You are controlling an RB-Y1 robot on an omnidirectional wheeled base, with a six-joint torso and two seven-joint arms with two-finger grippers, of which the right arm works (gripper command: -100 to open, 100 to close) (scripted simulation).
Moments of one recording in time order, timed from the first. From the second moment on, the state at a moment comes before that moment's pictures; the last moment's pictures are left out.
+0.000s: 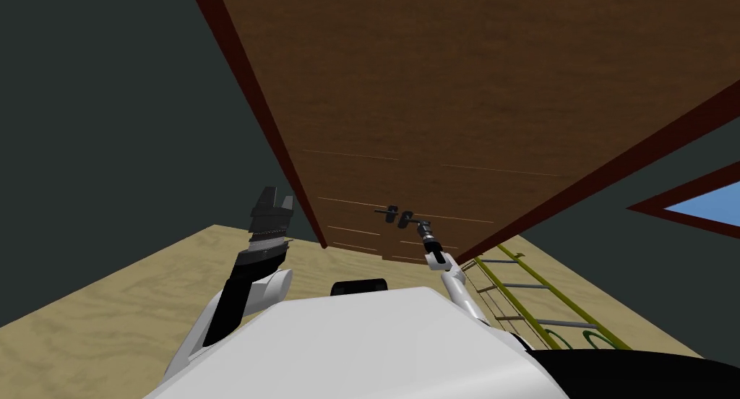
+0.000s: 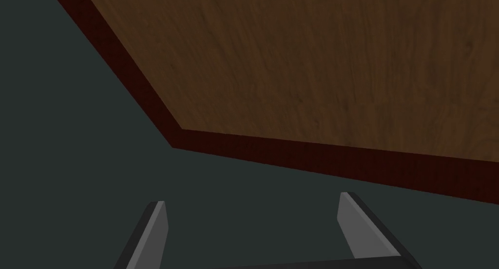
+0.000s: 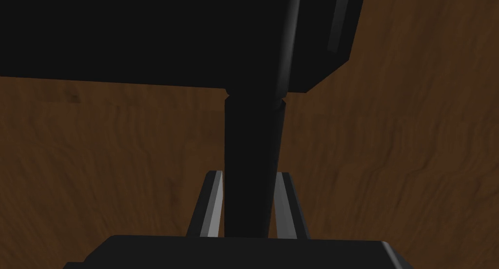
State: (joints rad) arm 0.00 -0.35 -0.28 -1.09 0.23 -0.44 -0.53
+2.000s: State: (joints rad) arm 0.20 -0.52 -0.15 -1.19 0.30 -0.63 -0.78
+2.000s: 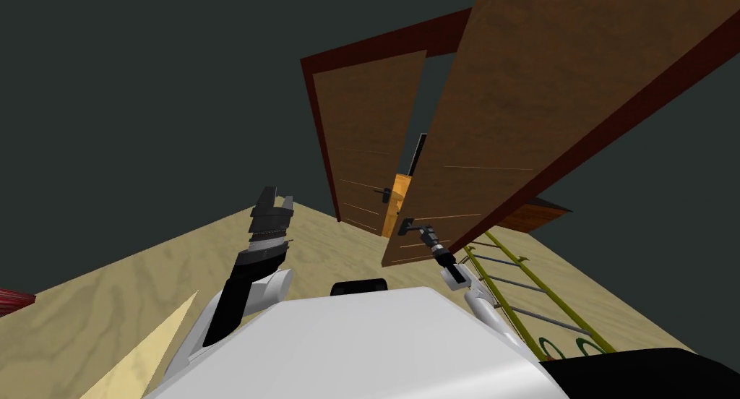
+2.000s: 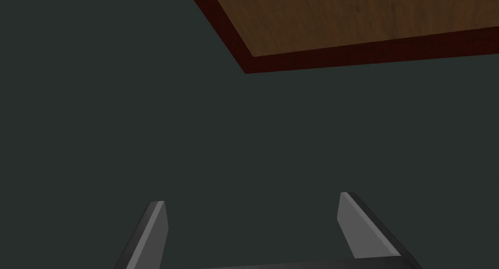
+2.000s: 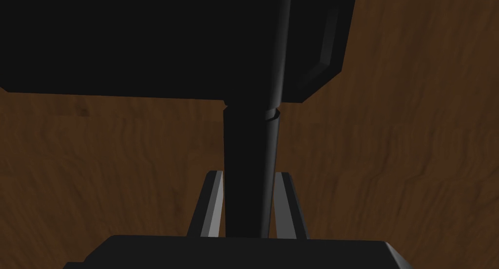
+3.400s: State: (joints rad) arm 0.26 -0.57 -0.17 -1.14 0.35 -0.83 -0.86
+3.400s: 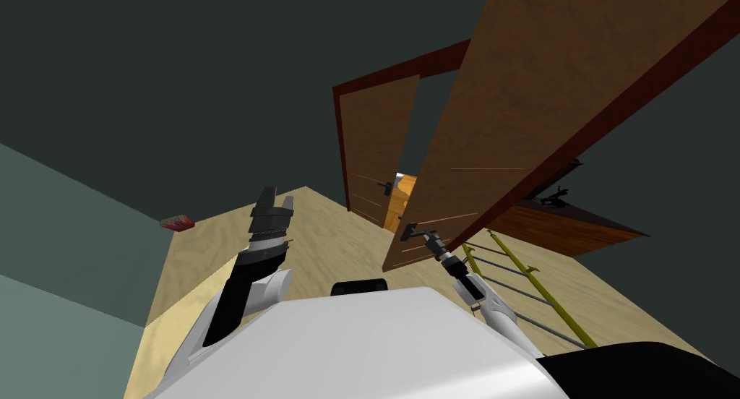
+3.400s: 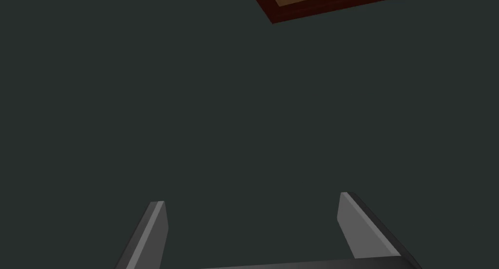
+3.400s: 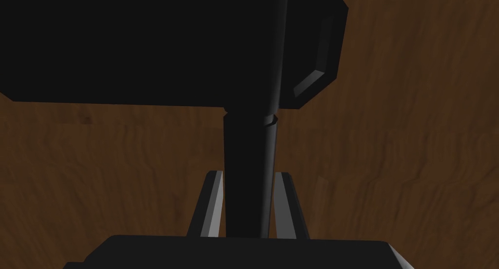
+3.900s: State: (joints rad) arm 0.28 -0.59 -0.18 -1.12 0.36 -0.87 -0.88
